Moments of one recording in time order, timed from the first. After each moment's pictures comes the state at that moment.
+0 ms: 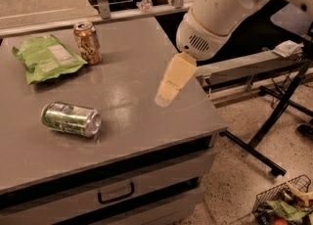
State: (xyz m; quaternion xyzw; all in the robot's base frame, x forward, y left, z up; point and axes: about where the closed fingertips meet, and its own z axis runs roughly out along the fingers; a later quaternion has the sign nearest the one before) arm 0.509 -0.046 0.936 -0.57 0.79 0.08 0.21
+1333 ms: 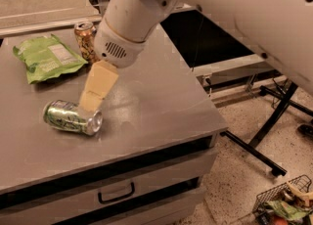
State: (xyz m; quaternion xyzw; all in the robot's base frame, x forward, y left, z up) arm 0.484 0.114 0.929 -0.64 0.72 0.17 0.20
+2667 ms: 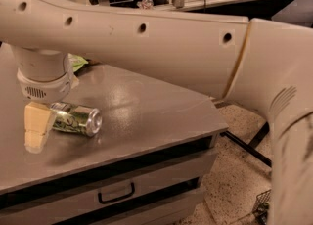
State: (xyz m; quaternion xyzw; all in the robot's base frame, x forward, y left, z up) arm 0.464 0.224 0.853 -0.65 0.75 0.05 0.12
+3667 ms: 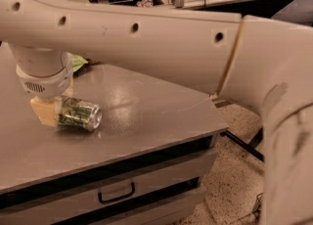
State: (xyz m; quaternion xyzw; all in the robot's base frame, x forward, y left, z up) arm 0.482 0.225 0.857 -0.64 0.76 0.02 0.13
